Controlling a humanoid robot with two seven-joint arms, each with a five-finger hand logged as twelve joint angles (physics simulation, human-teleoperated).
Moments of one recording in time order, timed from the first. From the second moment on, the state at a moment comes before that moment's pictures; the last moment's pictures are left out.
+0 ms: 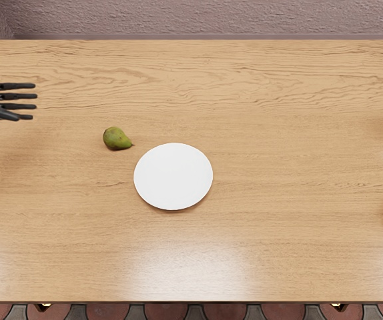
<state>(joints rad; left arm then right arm) -0.98 0.85 -0.54 -0.78 -0.10 -0.61 0.61 -0.07 0.00 0.09 0.24 -0.14 -0.03 0.09</state>
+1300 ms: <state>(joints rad) -1.18 0.45 -0.24 -1.14 1.04 -0.07 0.61 -0.07 0.00 0.09 0.24 -0.14 -0.03 0.09</state>
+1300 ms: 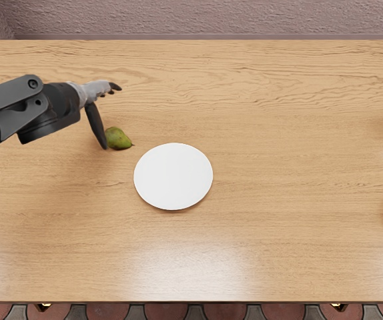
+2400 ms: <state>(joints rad) -1.18 0.29 -0.05 -0.99 1.07 0.11 0.61 -0.07 0.00 0.09 0.24 -0.14 -0.03 0.09</state>
